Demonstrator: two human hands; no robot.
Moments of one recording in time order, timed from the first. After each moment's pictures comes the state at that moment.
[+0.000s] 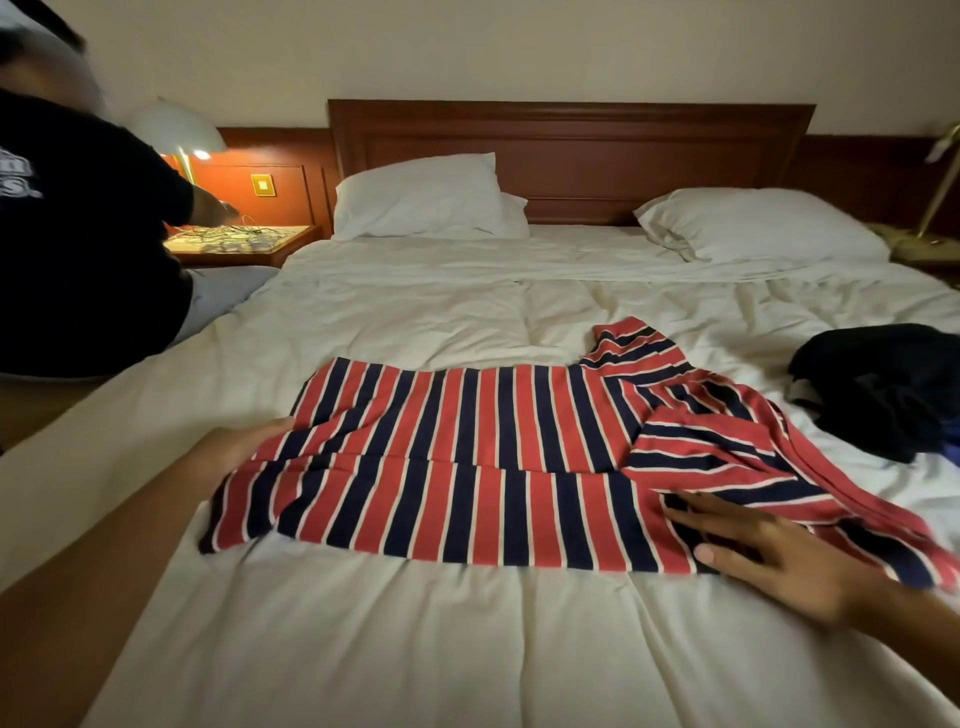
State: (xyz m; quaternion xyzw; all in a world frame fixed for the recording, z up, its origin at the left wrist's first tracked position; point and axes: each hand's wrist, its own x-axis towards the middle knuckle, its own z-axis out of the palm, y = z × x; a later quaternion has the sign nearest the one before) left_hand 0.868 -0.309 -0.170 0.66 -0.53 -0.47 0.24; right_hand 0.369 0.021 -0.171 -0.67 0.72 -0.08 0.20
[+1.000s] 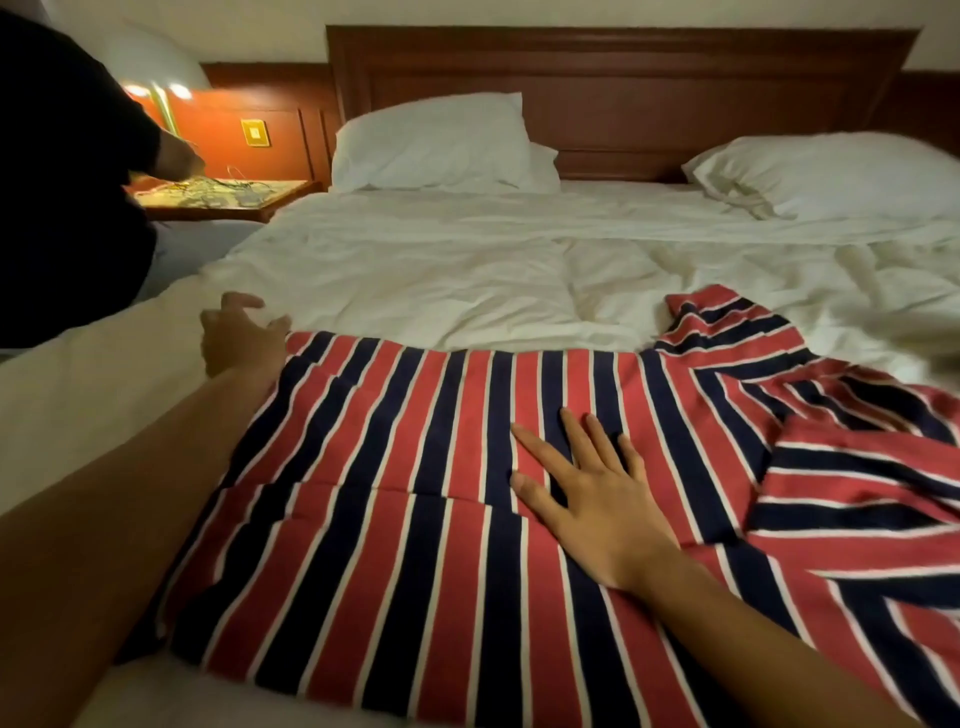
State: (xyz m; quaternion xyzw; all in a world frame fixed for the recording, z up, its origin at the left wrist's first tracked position) left_hand 0.777 -0.488 -0.196 0.70 -0.54 -0.15 0.44; right_hand 0.497 -0.221 -0.258 -0.67 0.73 -0.13 0.03
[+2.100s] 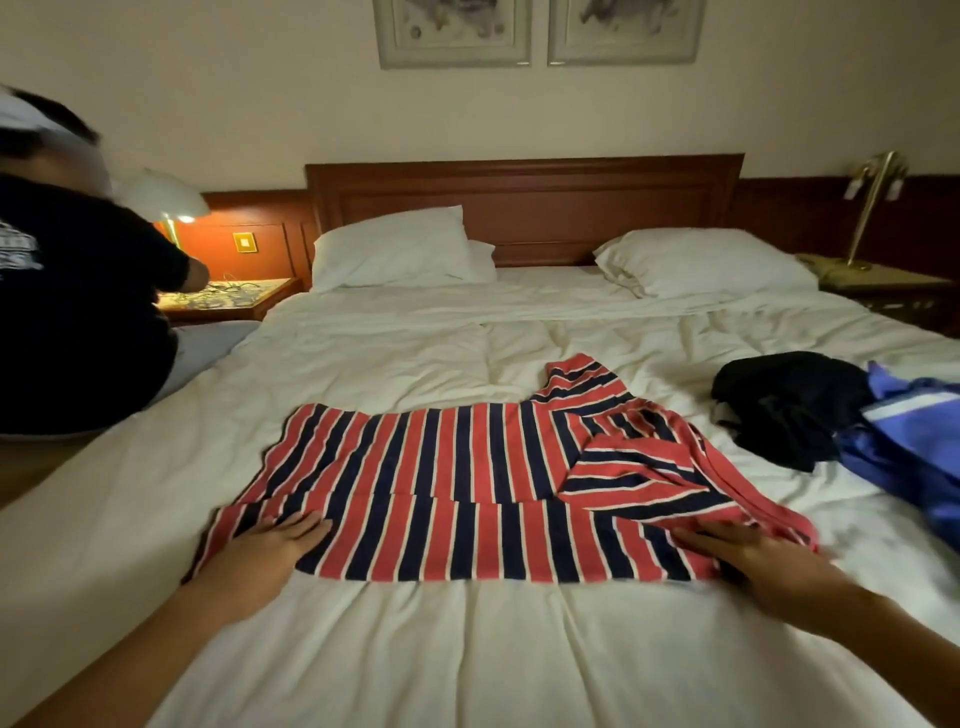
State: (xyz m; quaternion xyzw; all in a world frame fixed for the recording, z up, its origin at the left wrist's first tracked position) left_hand 0.831 -0.202 -0.180 0.43 -0.90 0.05 -0.11; right_hand 0.316 0.075 -0.168 -0.62 0.77 0.08 0.07
